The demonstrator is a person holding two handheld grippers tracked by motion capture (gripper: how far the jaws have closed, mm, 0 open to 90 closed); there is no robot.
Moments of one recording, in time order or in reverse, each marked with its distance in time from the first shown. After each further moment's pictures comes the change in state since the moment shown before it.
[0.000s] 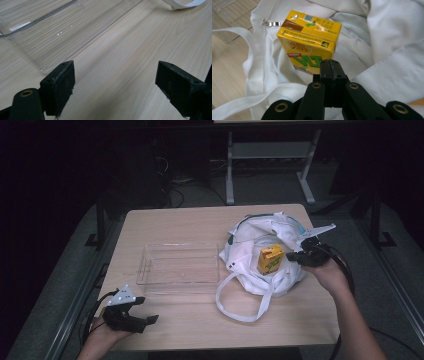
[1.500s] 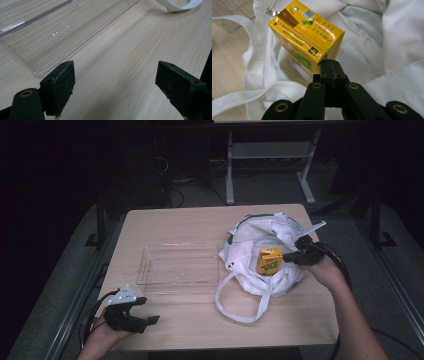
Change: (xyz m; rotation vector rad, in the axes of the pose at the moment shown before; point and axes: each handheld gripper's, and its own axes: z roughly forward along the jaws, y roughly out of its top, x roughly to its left) left arm 0.000 0.001 0.002 -0.003 -0.030 -0.010; right arm -0.001 0.008 0.013 0.061 0.059 -0.059
